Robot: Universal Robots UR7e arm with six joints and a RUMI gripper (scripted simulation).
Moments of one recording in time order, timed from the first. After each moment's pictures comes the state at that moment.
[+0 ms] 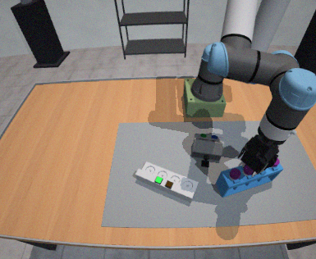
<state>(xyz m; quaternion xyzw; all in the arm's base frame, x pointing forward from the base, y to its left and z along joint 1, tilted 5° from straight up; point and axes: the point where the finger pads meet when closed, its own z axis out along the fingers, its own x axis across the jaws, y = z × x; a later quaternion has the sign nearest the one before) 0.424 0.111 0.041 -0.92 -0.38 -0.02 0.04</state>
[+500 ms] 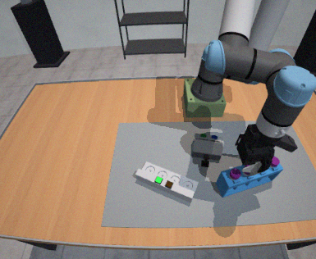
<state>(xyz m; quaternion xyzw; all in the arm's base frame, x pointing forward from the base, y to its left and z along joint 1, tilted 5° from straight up) 0.425 0.111 0.041 -1.00 -0.08 -0.01 0.05</state>
